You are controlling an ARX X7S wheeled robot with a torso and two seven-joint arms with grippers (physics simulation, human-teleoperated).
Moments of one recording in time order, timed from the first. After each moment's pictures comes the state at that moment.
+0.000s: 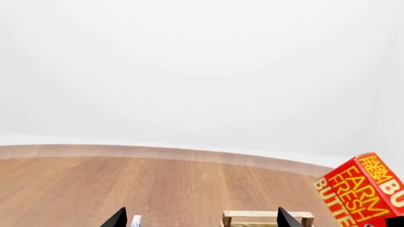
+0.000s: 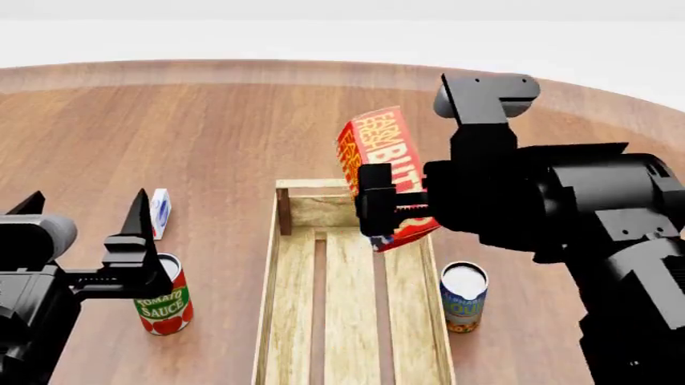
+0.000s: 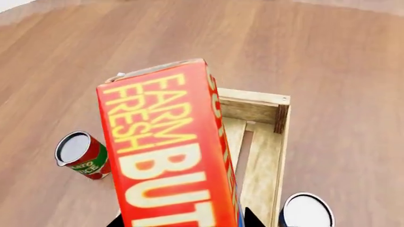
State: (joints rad) left arm -0.42 -0.29 0.16 0.43 -0.52 -0.62 -0.36; right arm 1.51 0.31 -1.23 1.02 1.37 0.76 -0.15
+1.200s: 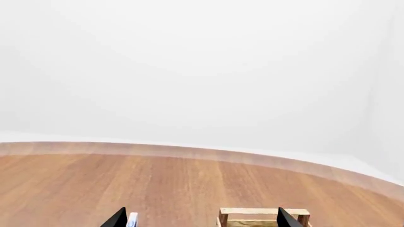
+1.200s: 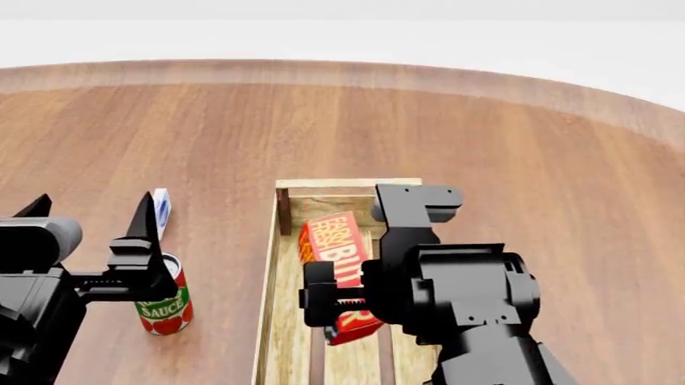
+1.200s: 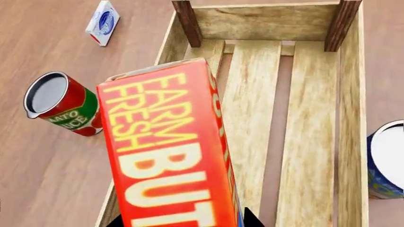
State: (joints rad) left arm -0.42 -0.29 0.18 0.41 -0.54 -0.60 -0.37; right arm 1.28 0.00 -0.46 1.31 0.49 0.78 -0.27
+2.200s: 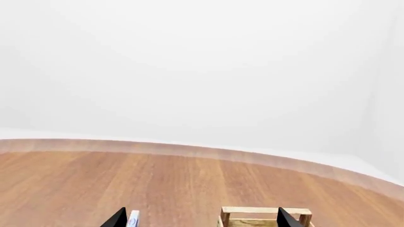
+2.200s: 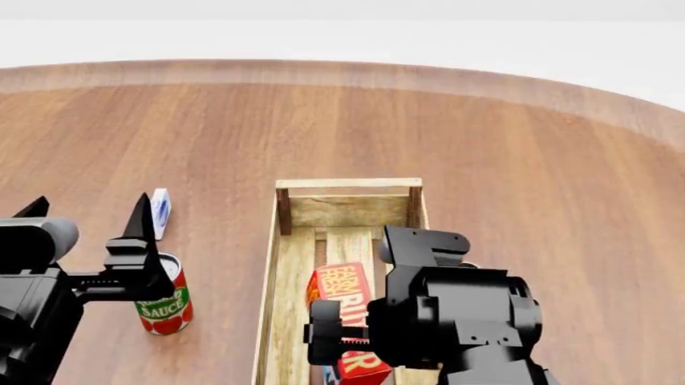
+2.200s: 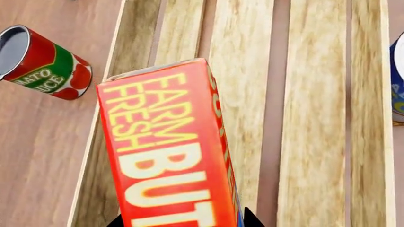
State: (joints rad) left arm -0.42 -0.31 0.18 0.39 -0.56 -0.58 -0.37; right arm 1.23 0.00 -0.27 1.31 0.36 0.92 -0.25
